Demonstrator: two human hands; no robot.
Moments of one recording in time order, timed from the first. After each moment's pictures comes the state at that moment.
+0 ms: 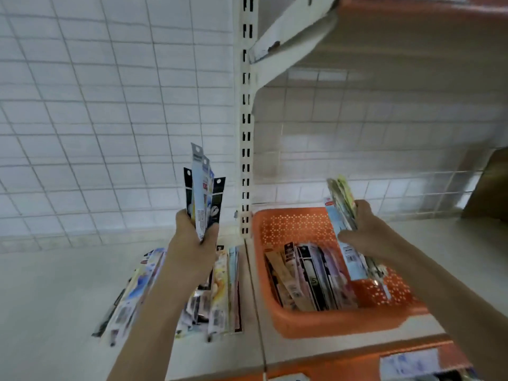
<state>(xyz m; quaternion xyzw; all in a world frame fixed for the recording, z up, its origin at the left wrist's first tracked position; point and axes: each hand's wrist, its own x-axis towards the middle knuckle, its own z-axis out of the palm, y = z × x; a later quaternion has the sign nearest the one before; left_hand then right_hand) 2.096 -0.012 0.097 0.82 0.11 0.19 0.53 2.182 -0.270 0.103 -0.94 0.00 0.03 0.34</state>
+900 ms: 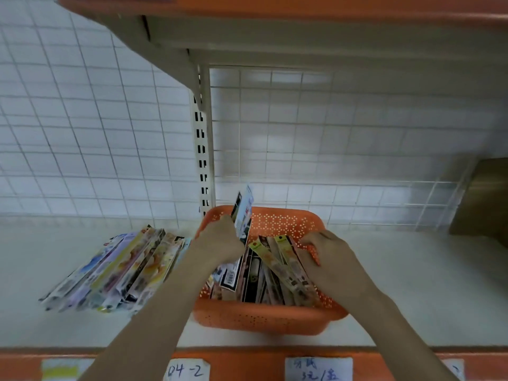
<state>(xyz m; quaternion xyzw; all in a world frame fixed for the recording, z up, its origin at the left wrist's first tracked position) 2.156 -0.149 0.092 0.96 0.14 -0.02 0.26 2.172 -0.348 0.066 -0.94 -0.22 -0.12 0.23</state>
